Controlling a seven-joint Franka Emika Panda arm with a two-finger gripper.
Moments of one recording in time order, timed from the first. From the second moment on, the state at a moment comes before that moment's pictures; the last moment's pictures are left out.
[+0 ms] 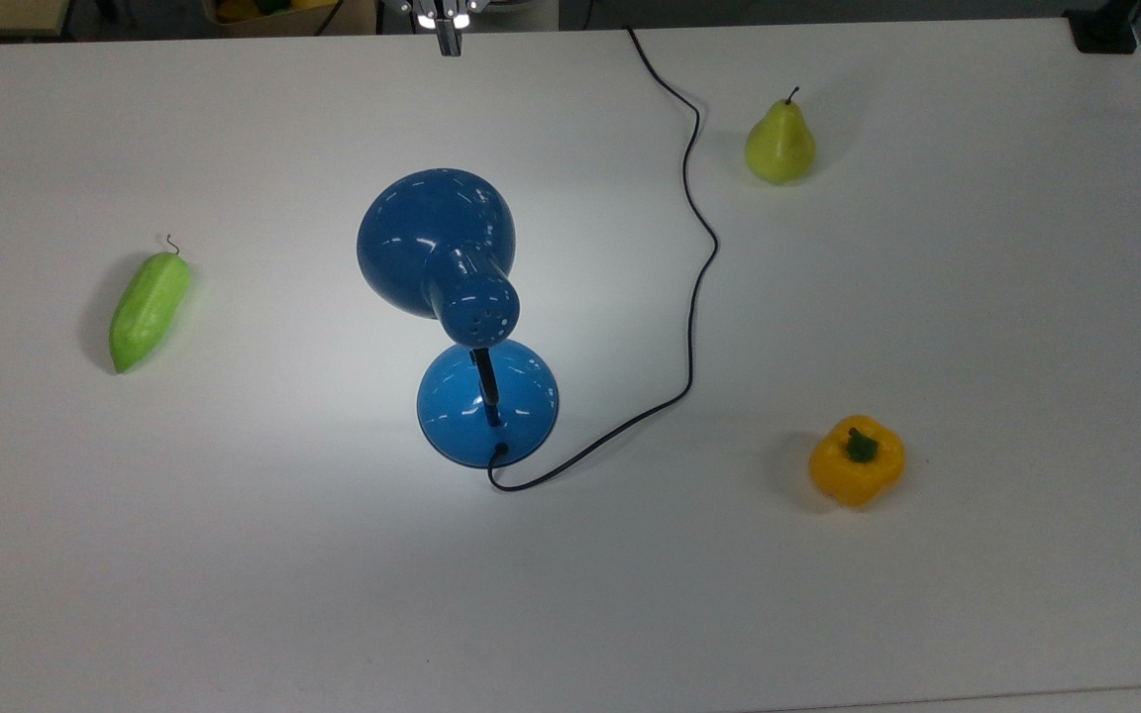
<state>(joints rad) 0.10 0.01 -0.05 -1.61 0.05 1.68 -0.03</state>
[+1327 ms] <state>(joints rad) 0.09 0.15 -0.05 -1.91 0.05 2.24 -0.15</state>
